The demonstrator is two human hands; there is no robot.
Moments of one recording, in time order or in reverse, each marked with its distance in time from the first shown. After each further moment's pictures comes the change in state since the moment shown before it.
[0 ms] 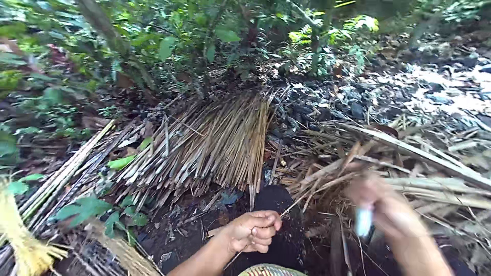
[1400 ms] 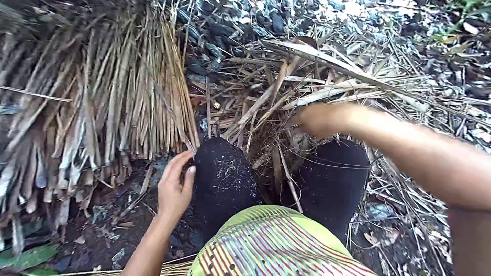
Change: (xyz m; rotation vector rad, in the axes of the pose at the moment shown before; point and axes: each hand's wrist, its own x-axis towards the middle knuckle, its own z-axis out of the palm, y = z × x) left_hand 0.006 -0.017 -0.079 1.556 0.782 0.426; right_hand 0.041 -0.047 -0.008 -1.698 -0.604 0.979
